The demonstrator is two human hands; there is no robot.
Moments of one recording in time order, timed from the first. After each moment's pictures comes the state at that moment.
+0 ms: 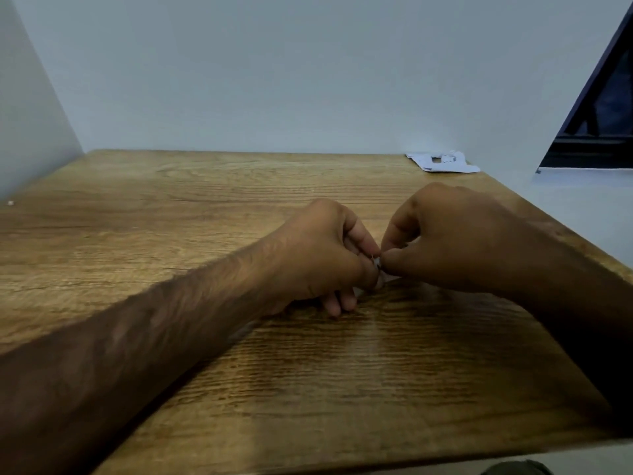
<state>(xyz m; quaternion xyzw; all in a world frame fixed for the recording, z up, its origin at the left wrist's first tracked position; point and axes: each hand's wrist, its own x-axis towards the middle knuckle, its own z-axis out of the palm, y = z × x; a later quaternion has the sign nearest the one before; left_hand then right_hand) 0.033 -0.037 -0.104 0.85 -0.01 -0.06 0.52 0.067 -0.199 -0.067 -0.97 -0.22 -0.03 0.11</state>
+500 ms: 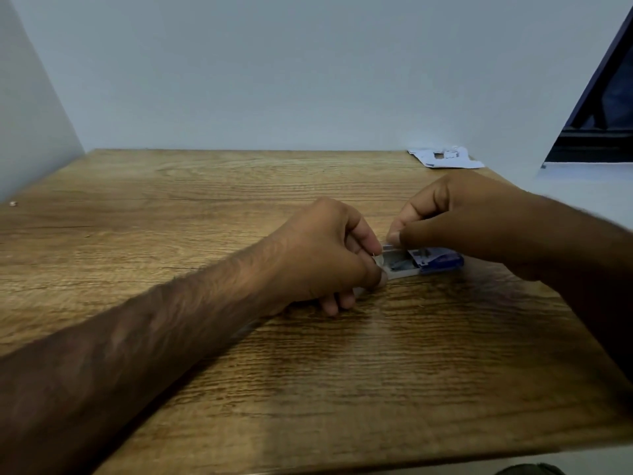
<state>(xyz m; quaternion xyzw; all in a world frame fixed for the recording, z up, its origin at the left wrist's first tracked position) 0.032 -0.041 -0.105 0.86 -0.01 -0.05 0.51 0.091 -0.220 -0.068 -0.92 -0.23 0.08 0.30</state>
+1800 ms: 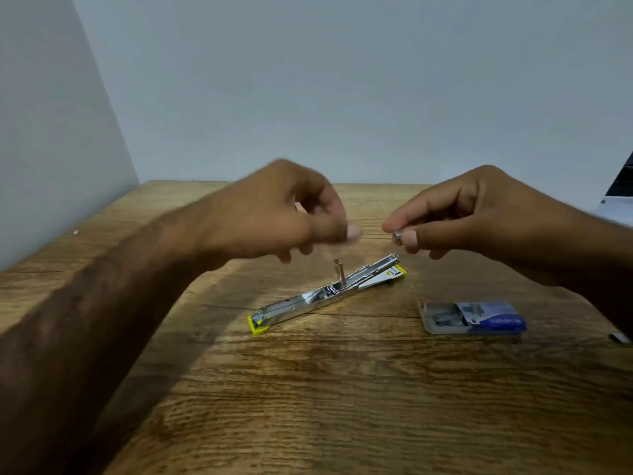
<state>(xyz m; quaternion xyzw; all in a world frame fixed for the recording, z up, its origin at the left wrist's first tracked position) 0.039 0.040 -0.050 0.92 -0.05 0.10 0.37 0.135 -0.200 -0.055 -0.79 -0.39 0.11 0.47</state>
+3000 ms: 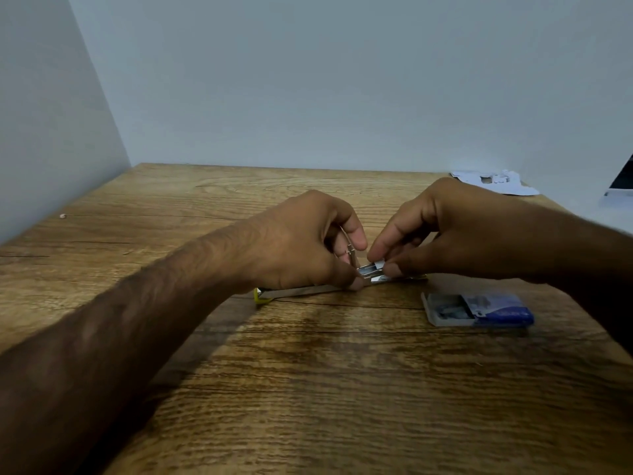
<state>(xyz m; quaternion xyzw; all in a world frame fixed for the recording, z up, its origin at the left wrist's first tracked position) 0.052 0.022 -0.083 0.92 -0.04 -0.01 0.38 0.132 -0.176 -0.064 -0.85 -0.43 0.13 0.29</state>
